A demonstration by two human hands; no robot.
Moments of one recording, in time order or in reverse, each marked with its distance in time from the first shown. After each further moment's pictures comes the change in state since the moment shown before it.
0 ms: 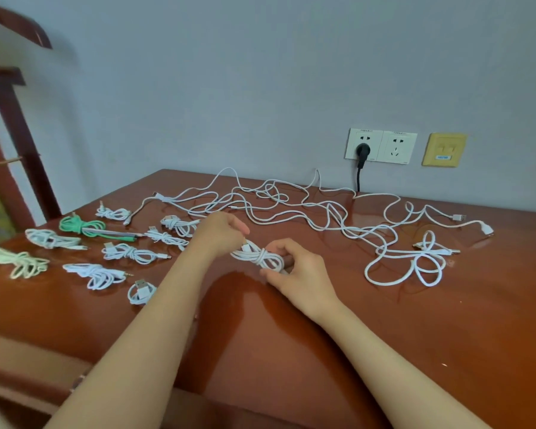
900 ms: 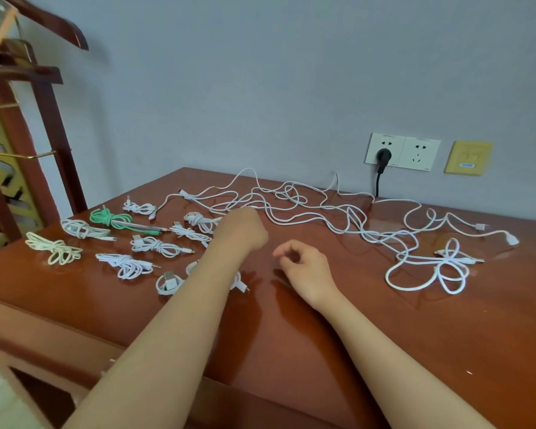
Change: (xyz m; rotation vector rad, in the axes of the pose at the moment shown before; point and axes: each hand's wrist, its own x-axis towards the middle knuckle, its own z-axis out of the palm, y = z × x) left_hand 0.002 0.009 0.000 0.360 0.072 0.012; right_hand 0.015 -0.007 0.018 -0.040 -0.039 0.110
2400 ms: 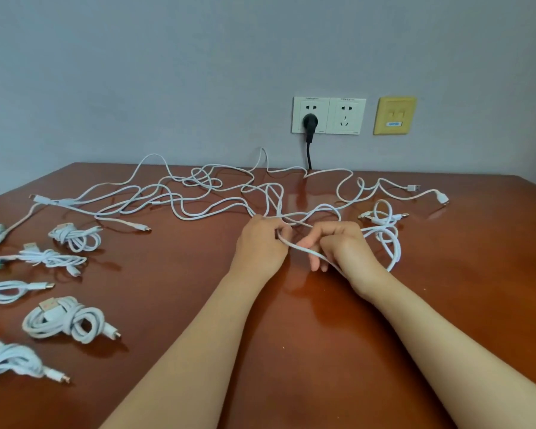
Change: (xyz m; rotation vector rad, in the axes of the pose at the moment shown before) left_hand 0.020 0.102 0.129 -0.390 0.016 0.401; right_hand 0.005 0.073 -0.129 0.329 0.044 0.208
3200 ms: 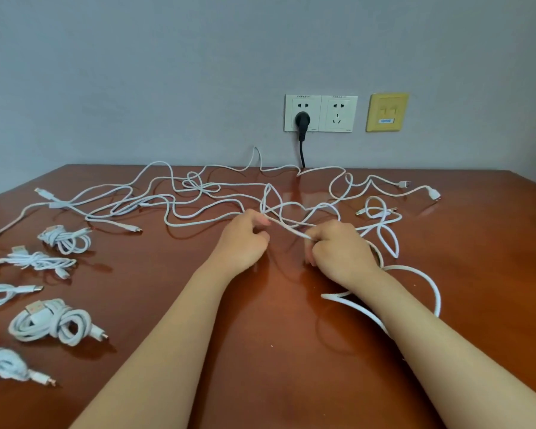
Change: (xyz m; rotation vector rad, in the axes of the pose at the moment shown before) left_hand 0.013 -0.016 -0.007 -0.131 -0.112 -0.106; right_hand 0.003 0.004 -0.008 -0.643 0.098 -0.012
